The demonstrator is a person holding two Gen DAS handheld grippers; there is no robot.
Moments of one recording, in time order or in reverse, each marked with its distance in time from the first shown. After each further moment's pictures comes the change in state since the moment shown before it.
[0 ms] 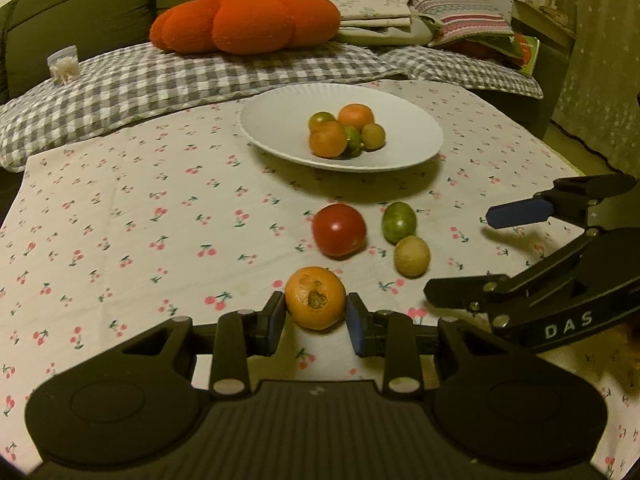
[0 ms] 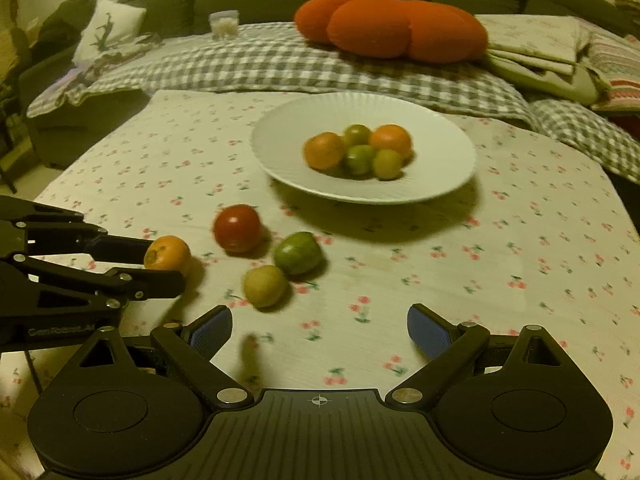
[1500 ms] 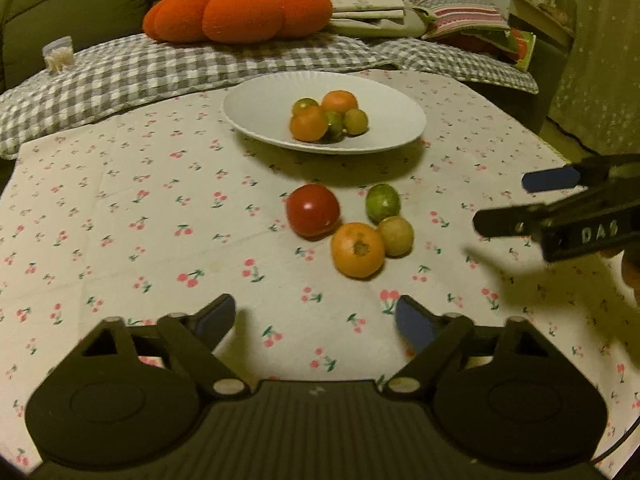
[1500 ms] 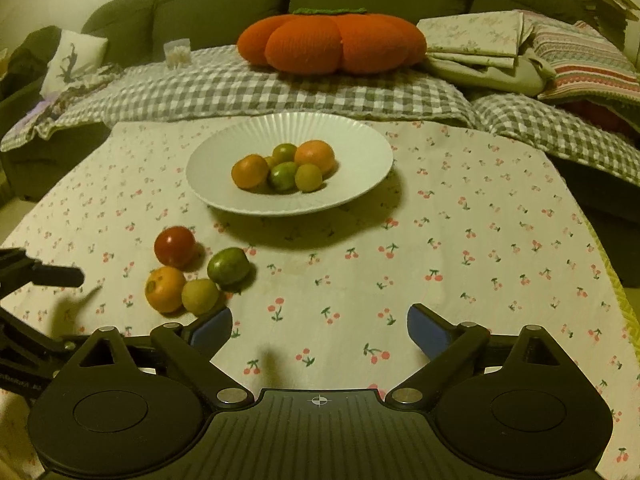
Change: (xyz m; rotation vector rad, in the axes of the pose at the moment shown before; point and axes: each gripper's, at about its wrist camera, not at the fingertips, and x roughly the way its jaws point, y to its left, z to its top) left arm 0.004 -0.020 -0.008 -0.012 0.020 -0.024; right arm -0.026 -0.047 -0.009 0.089 -0.044 -0.082
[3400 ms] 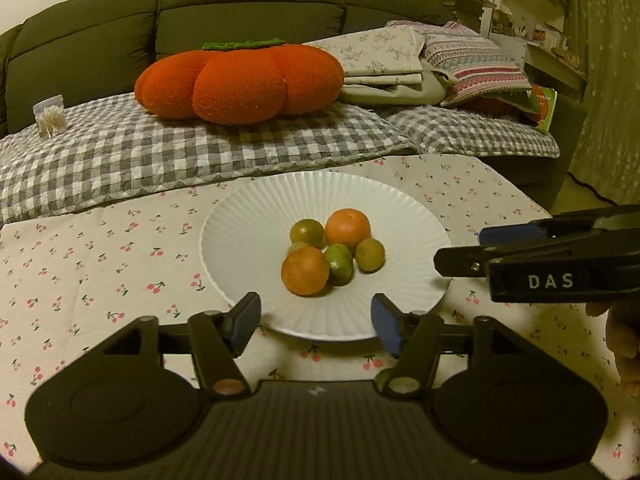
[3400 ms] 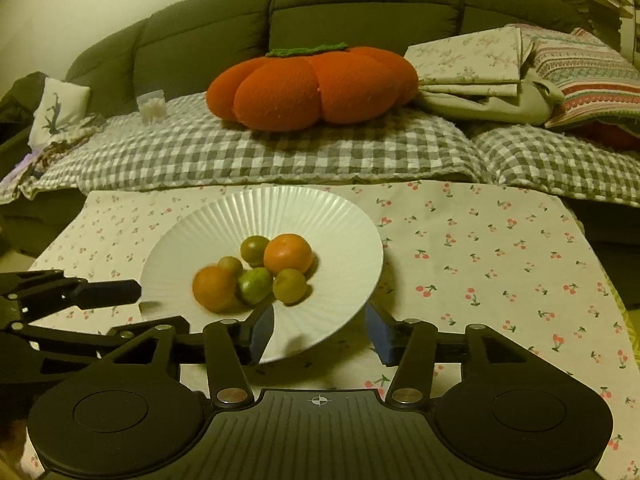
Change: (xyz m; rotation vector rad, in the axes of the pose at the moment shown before) left arm 0.043 -0.003 0.091 -0.017 -0.167 0.045; right arm 0.044 -0.029 0.071 0.067 -0.099 0.025
